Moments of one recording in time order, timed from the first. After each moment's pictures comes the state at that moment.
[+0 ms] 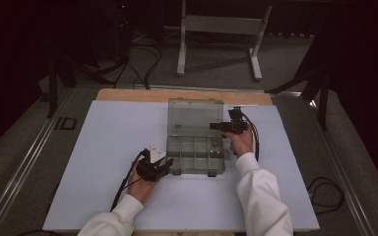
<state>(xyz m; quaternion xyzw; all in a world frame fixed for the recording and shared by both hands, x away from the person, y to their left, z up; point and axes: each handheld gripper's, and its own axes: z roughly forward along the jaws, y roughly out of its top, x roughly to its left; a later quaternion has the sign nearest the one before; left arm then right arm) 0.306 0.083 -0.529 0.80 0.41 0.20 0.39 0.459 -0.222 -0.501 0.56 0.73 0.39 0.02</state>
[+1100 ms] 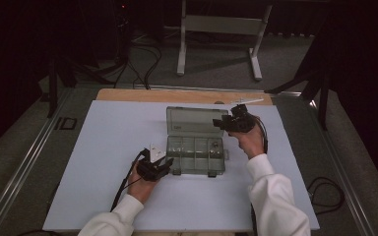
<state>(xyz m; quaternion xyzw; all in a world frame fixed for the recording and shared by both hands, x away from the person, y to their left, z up) 0.307 0.083 -0.529 0.80 0.41 0.20 0.39 0.425 -0.220 -0.441 0.44 0.79 0.40 0.12</state>
